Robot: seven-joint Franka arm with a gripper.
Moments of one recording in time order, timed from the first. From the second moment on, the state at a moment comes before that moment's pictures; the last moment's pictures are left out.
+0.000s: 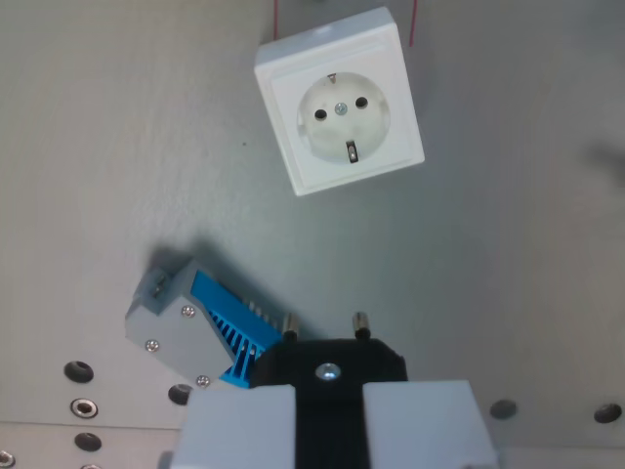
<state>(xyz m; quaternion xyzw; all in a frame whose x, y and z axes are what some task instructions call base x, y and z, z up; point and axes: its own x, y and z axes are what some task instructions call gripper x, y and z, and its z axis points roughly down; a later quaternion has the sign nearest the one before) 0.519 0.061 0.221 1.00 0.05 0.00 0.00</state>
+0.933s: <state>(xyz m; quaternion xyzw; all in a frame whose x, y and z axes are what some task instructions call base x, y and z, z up) 0.527 0.057 0.174 1.00 0.10 -0.01 0.00</state>
